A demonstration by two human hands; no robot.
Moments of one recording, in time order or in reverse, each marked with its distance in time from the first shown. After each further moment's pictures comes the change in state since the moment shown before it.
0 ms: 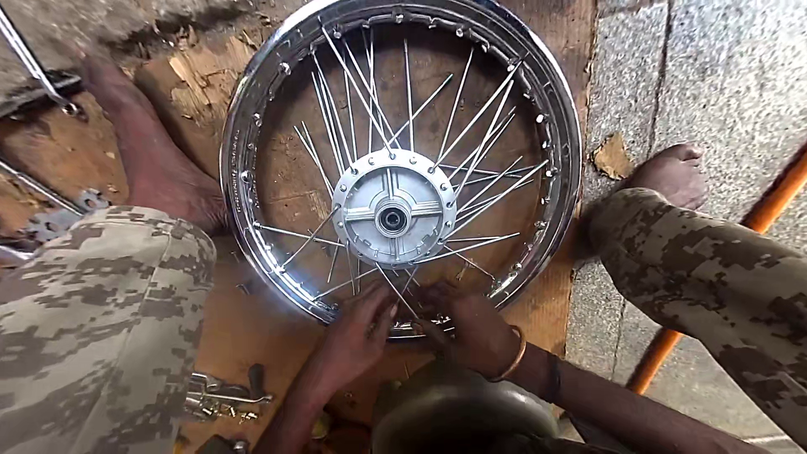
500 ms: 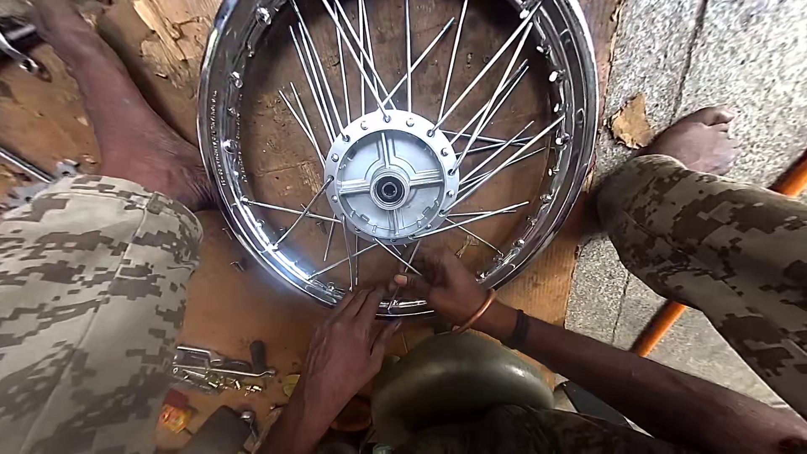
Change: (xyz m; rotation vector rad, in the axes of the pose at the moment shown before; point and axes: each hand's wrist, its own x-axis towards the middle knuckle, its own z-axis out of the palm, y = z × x) left_hand -0.045 -0.005 0.031 0.633 0.265 0.049; right_hand 0.032 -0.007 0.008 0.828 -0.026 0.194
